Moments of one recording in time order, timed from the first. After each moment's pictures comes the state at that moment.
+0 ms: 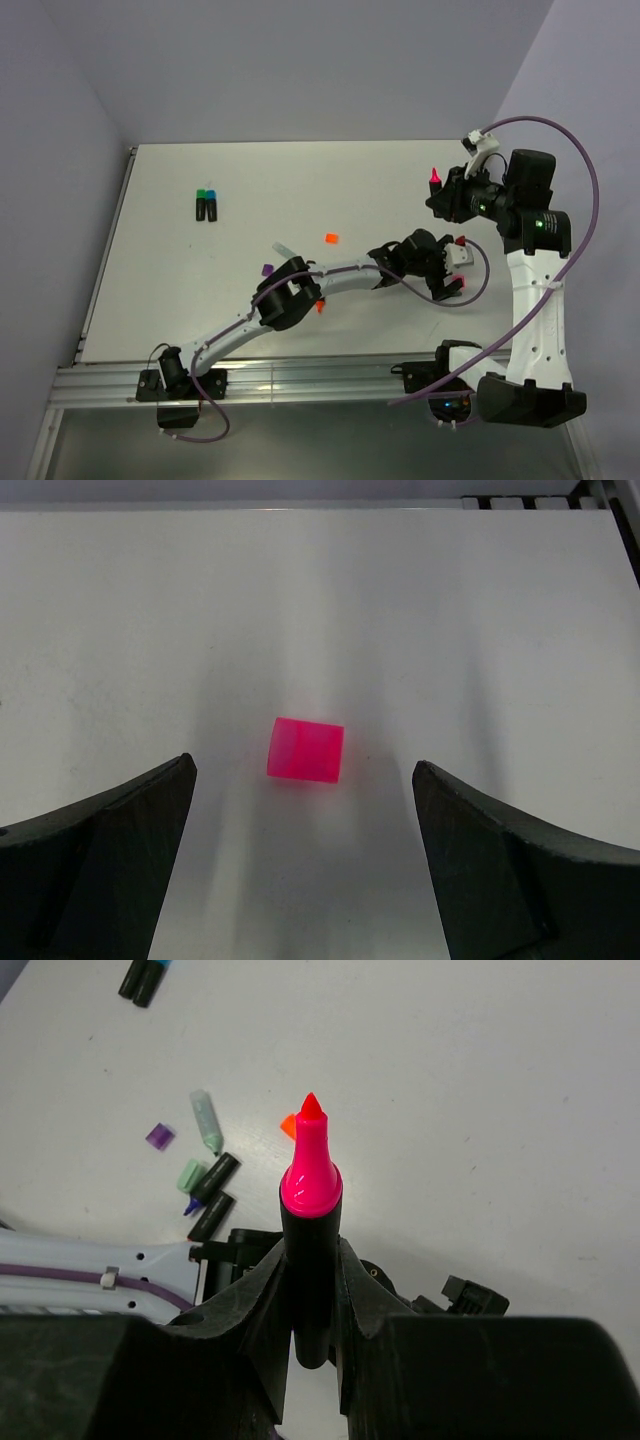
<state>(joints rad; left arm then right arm) -1.14 2.72 2.25 0.15 0.39 0.14 -0.14 1.07 1.41 -0.94 -0.66 -0.18</state>
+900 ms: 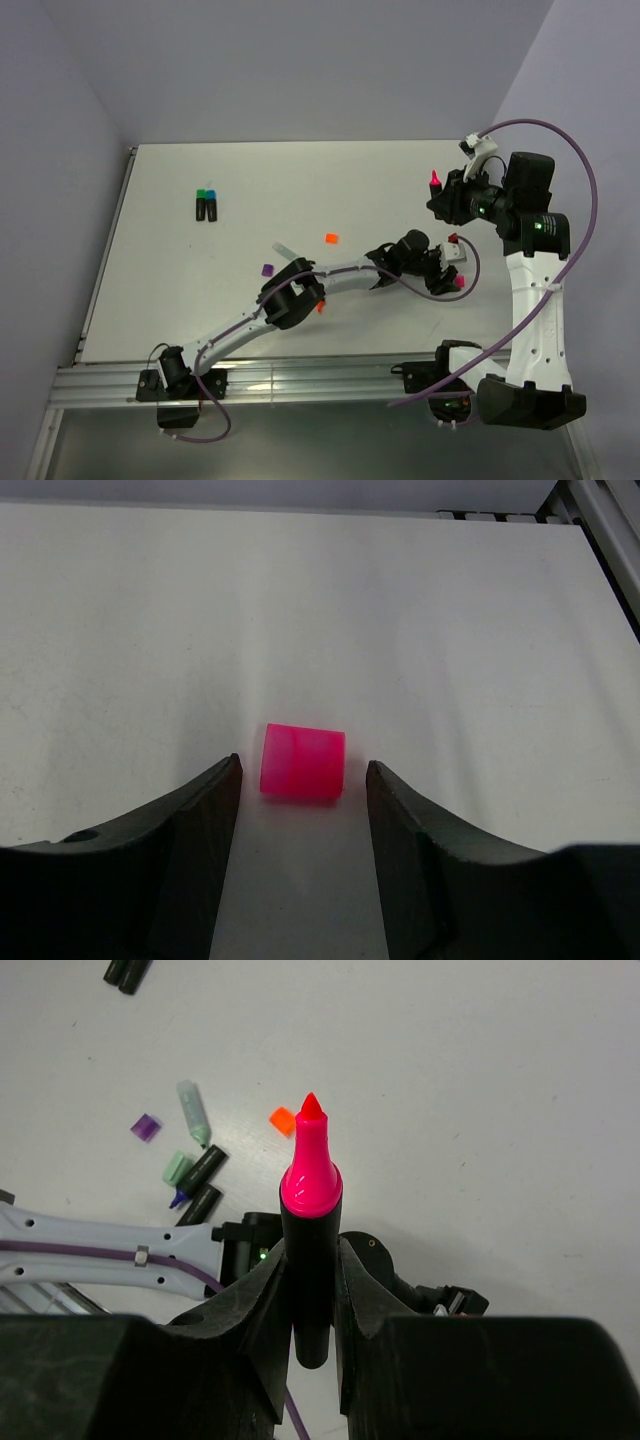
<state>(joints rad) -1.12 2.83 2.32 0.27 0.52 0.05 -0.14 1.06 1.39 -0.94 -0.64 -0.22</state>
